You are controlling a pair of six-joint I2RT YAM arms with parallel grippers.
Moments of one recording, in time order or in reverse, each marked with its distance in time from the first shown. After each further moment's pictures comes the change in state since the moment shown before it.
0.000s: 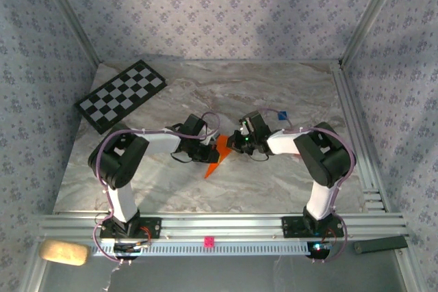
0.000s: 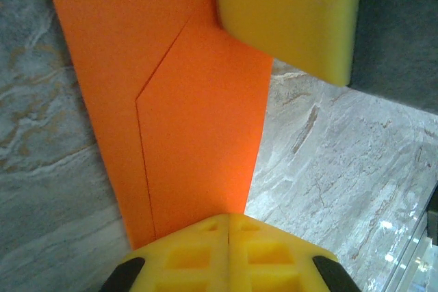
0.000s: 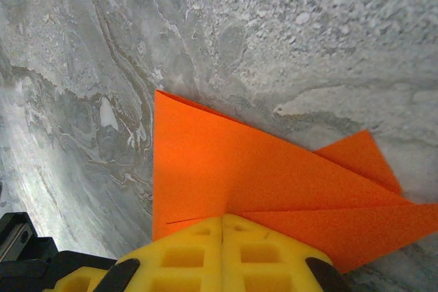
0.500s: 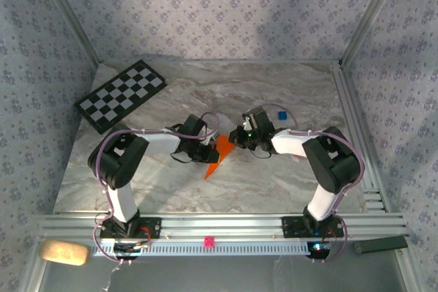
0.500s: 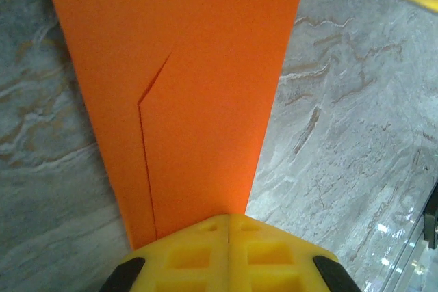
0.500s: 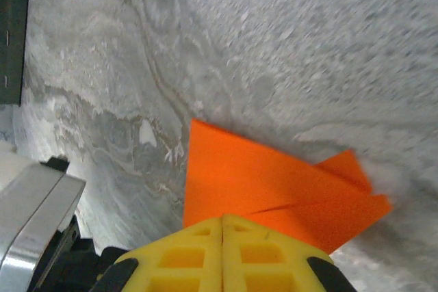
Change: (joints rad) left arm 0.000 0.000 -0.005 0.013 -0.005 -0.019; right arm -0.013 -0.085 0.000 -0.021 0.027 -0.019
